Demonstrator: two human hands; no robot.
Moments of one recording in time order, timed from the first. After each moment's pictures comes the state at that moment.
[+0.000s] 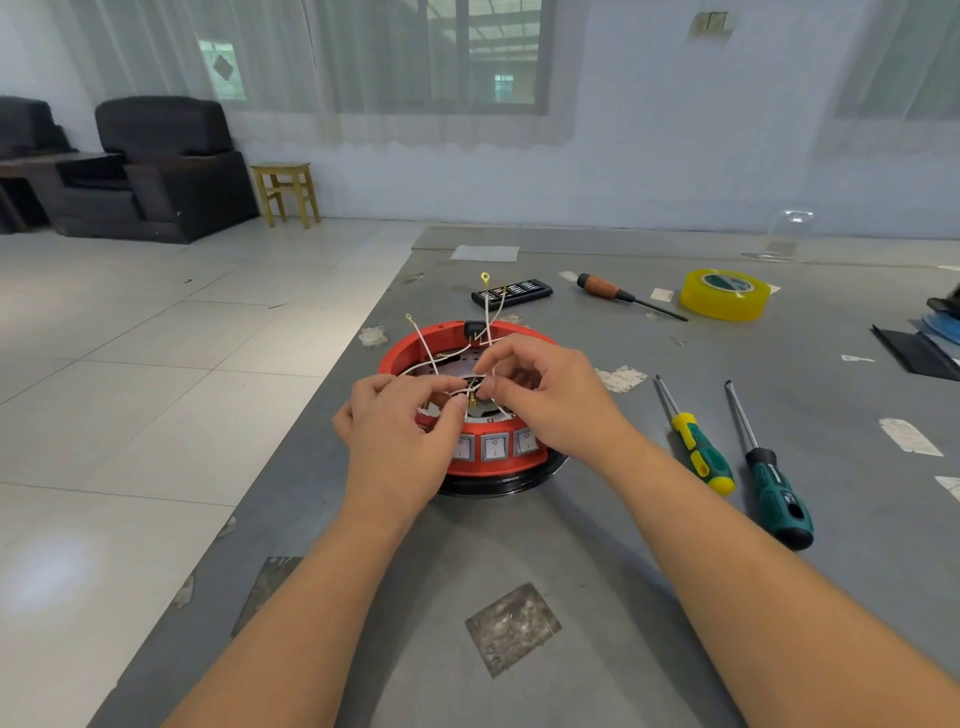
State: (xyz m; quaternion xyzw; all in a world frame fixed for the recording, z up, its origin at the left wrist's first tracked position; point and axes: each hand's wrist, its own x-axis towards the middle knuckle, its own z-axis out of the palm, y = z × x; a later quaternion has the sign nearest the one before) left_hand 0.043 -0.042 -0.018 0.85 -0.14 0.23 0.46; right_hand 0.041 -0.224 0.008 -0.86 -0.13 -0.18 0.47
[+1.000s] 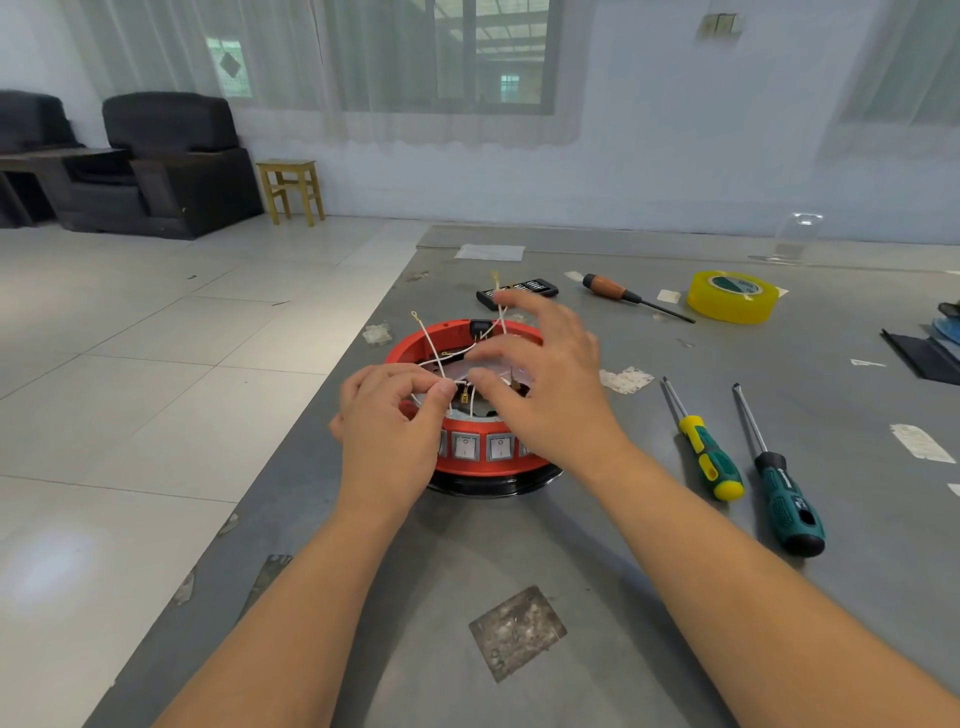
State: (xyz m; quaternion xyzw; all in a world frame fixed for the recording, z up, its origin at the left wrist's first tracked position) left_hand 0.053 -0.034 -0.016 0.83 -0.09 0.20 0.51; right_hand 0.042 -0.206 0.004 -0.88 -0.12 -0.37 0.26
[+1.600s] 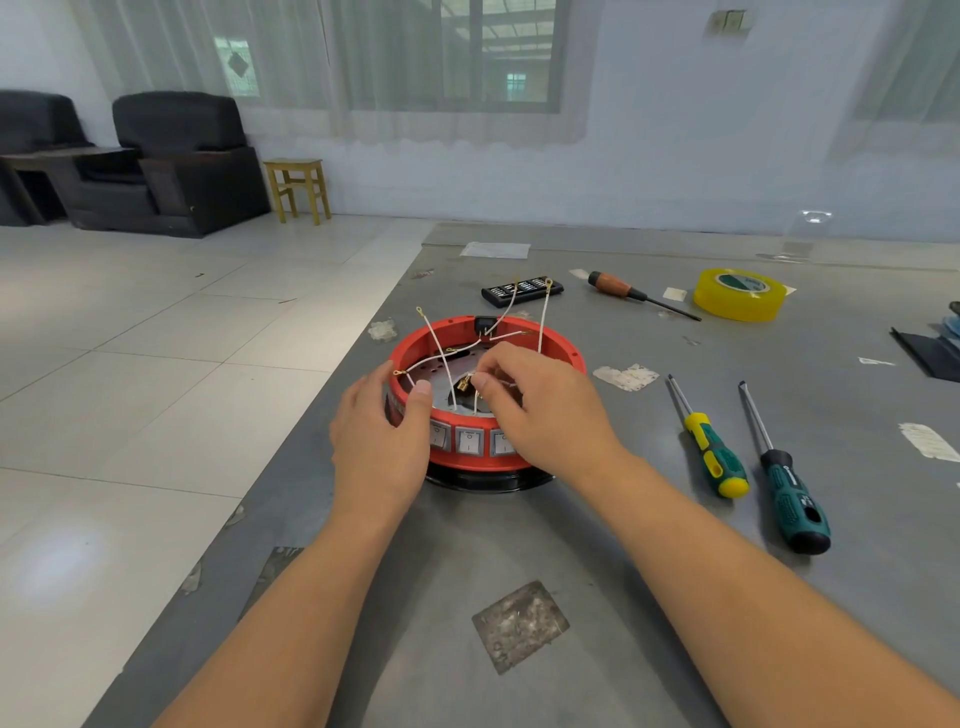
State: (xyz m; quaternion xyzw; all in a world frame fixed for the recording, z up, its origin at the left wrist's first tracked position) left_hand 0.050 -0.027 -0.027 0.84 0.00 0.13 0.53; right_hand 0.040 -0.203 -0.009 -0.91 -0.14 -0.31 0.25
